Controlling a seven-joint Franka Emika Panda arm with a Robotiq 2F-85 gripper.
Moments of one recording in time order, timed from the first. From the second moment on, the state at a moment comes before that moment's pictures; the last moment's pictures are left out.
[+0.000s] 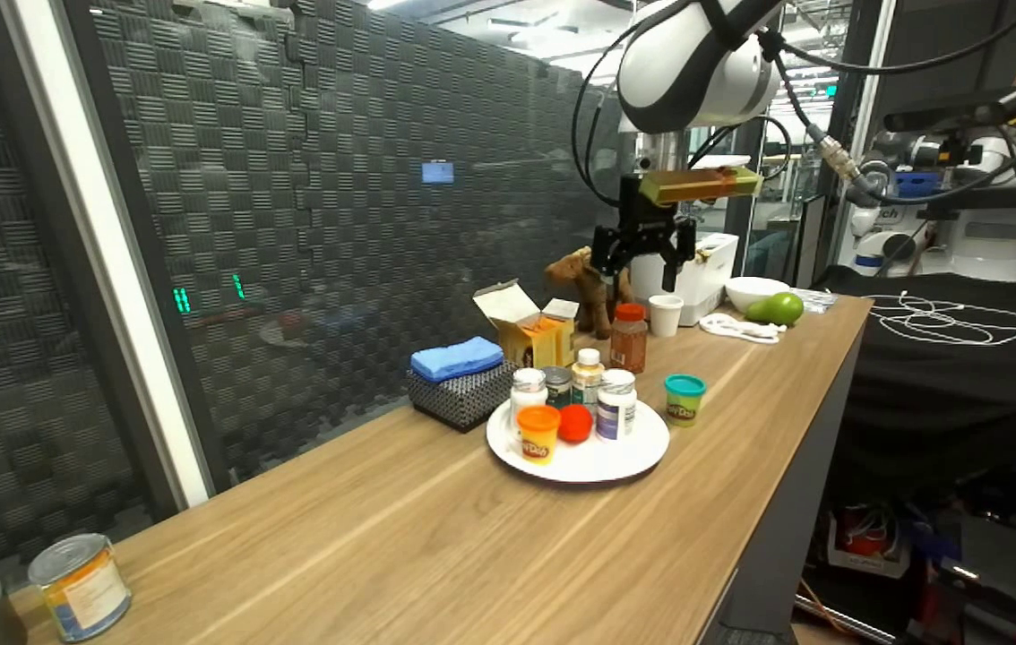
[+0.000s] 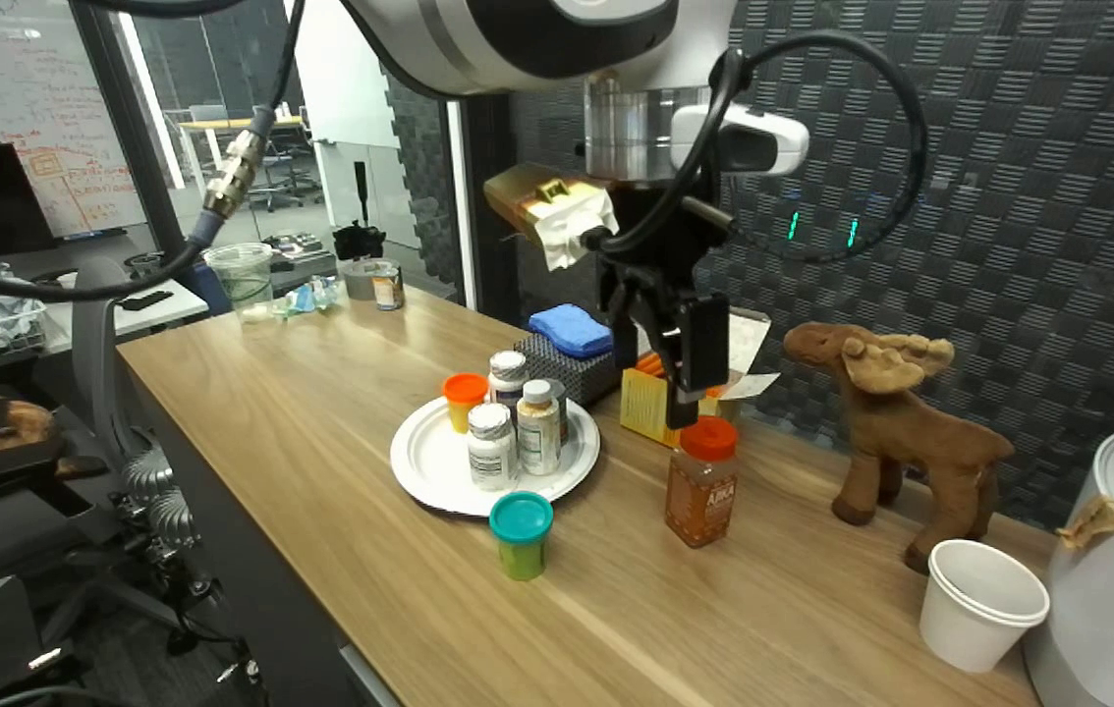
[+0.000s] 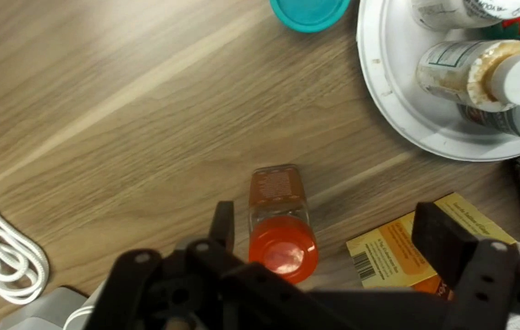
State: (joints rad) arm -0.13 0.27 -0.12 -1.91 -0.03 2.24 0.25
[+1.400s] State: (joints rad) arm -0.19 0.47 -0.13 -1.71 0.05 2.18 0.25
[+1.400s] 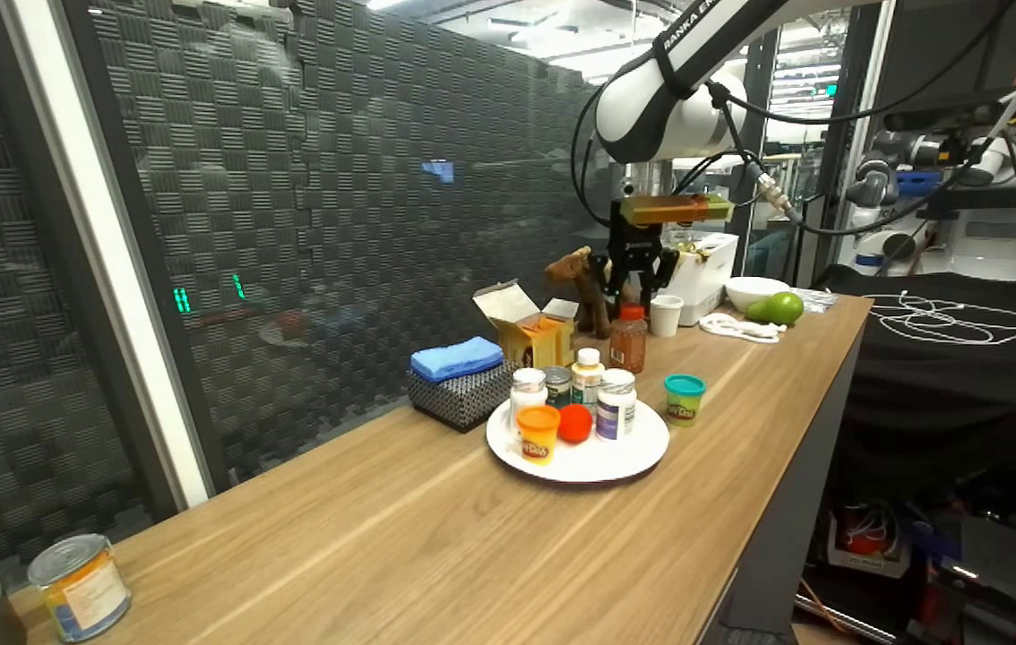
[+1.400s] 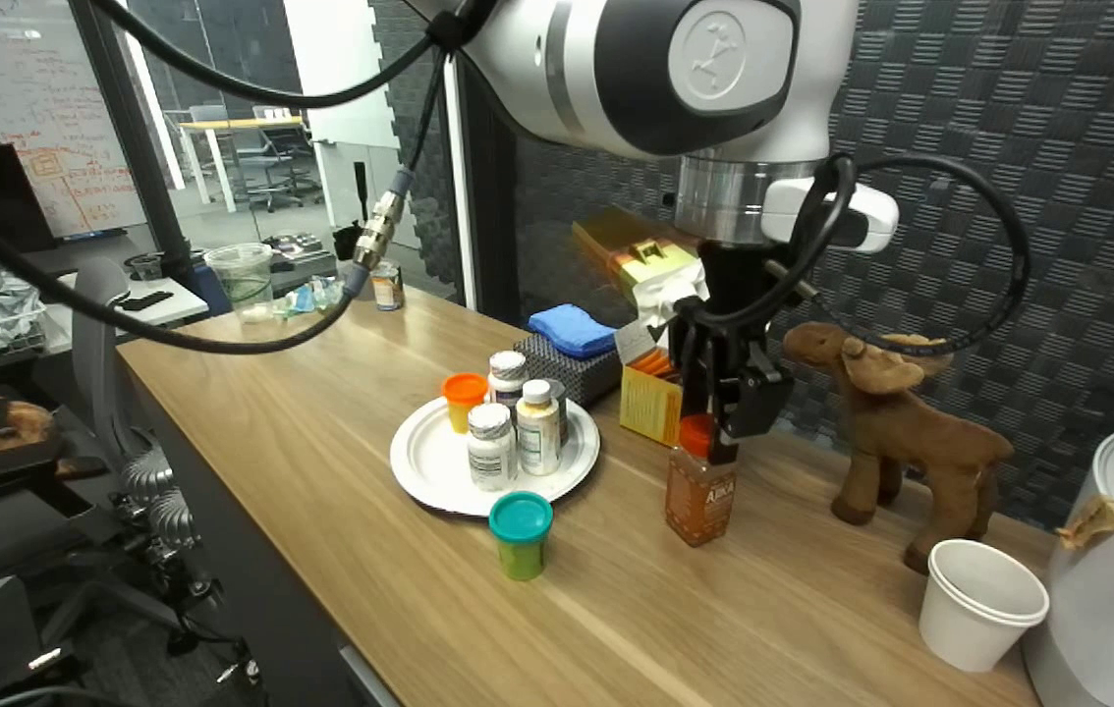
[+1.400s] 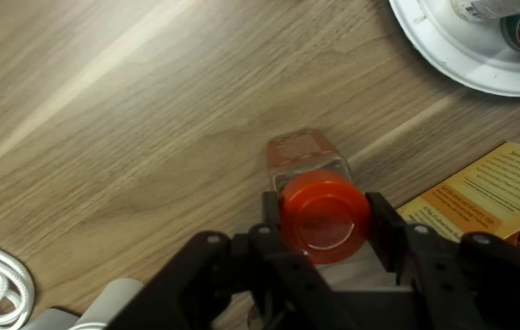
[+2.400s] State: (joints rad) arm -0.02 -0.07 -0.04 -2.14 -0.12 2.16 0.41
